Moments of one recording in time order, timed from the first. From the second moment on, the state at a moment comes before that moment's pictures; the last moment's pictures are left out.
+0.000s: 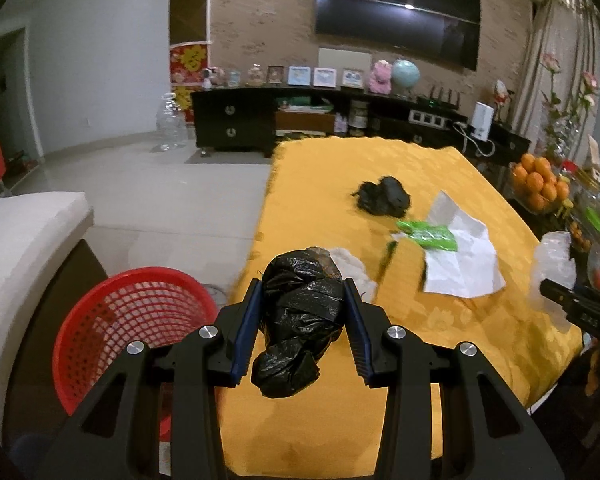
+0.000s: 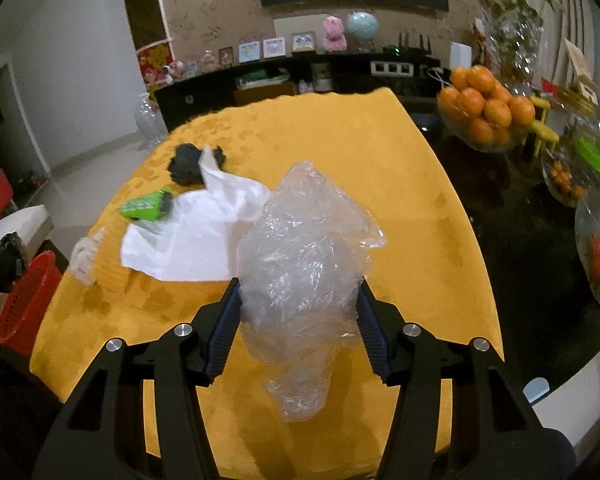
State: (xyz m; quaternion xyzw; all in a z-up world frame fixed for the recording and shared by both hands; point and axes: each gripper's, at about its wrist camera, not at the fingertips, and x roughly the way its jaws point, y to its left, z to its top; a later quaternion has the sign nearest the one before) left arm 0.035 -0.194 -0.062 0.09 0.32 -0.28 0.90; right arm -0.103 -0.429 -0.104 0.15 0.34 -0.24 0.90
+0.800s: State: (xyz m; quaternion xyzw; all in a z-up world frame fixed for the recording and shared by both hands) left arm 0.080 -0.099 -0.044 0.04 0.30 -0.16 0.94; right arm -0.013 -0.338 -0.054 0.10 0.32 -0.12 0.93
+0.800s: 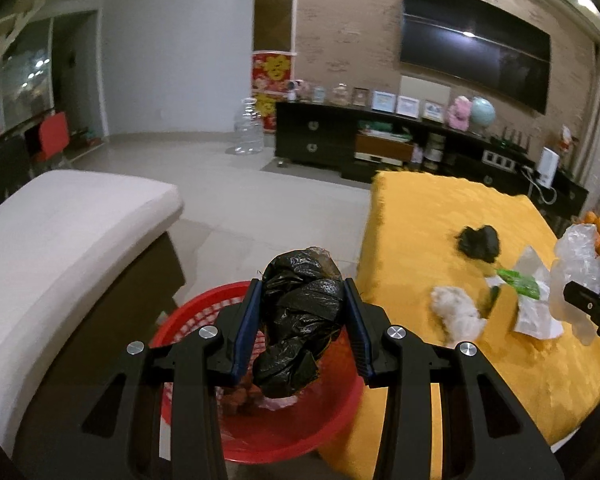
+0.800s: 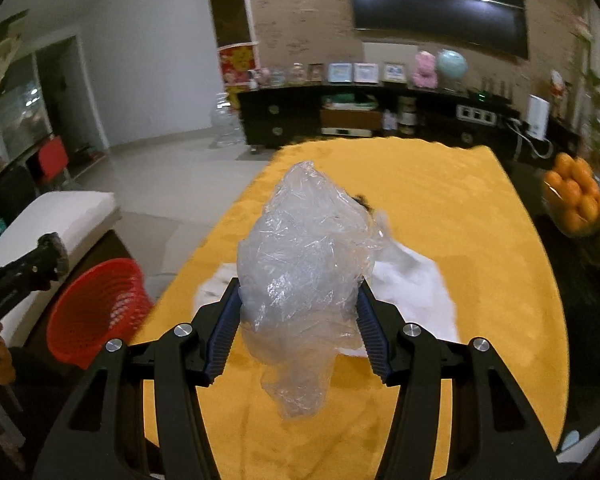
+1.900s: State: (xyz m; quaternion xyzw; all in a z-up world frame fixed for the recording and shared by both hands) left arm 0.119 -0.042 -0.080 0.02 0.38 -0.08 0.92; right arm 0.122 -0.195 -0.073 0.08 0.39 0.06 0.92
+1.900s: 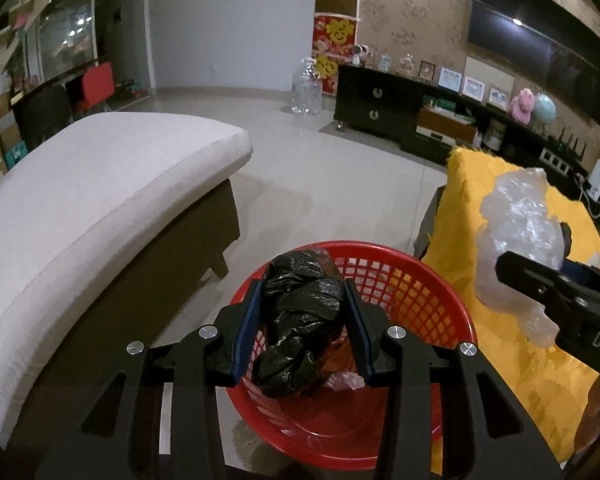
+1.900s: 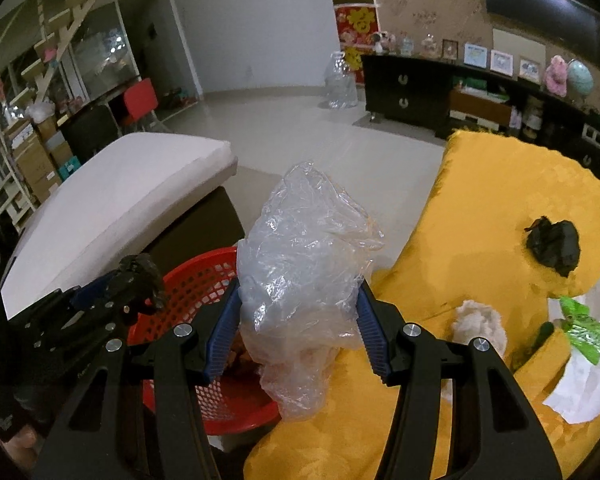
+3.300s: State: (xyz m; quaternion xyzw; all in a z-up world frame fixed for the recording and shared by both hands) left arm 0.115 -0.040 -0.074 0.00 0.36 -0.09 0.93; right arm 0.068 -0.239 -0.081 0.08 0.38 -0.01 0.92
